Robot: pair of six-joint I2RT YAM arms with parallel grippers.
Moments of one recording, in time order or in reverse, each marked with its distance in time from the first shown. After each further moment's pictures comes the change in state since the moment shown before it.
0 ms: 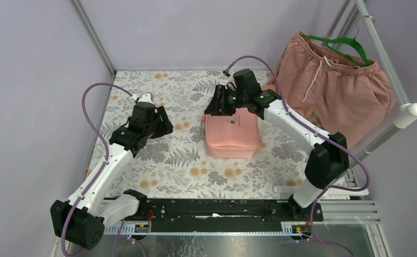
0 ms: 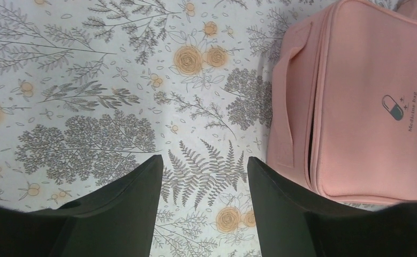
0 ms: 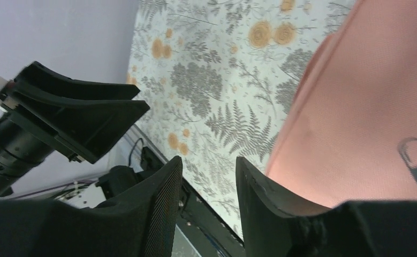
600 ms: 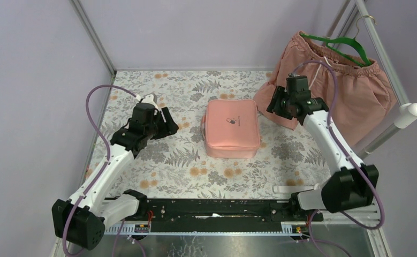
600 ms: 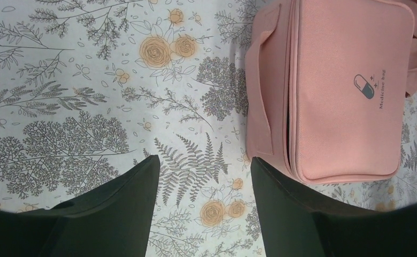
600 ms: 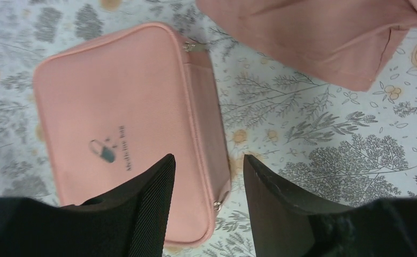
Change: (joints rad) left arm 0.010 0.001 -0.039 0.071 0.138 0.004; right arm -0.395 -0.340 -0.238 -0.243 0.470 -0.194
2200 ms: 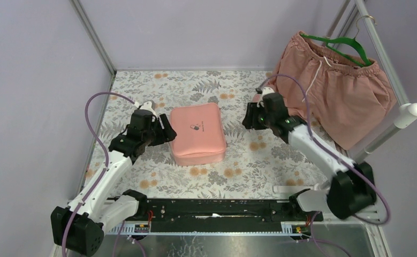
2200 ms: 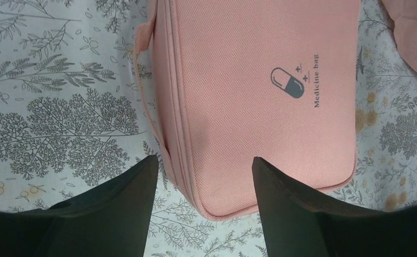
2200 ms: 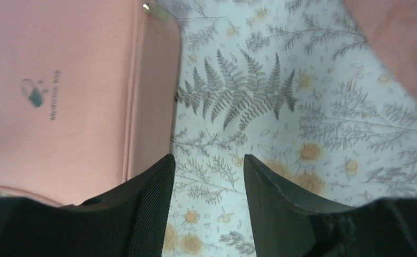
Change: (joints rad) left arm 0.018 -0.068 -0.083 -0.018 0.023 0.014; right arm 0.235 0.077 -0.192 0.280 -0.072 -0.119
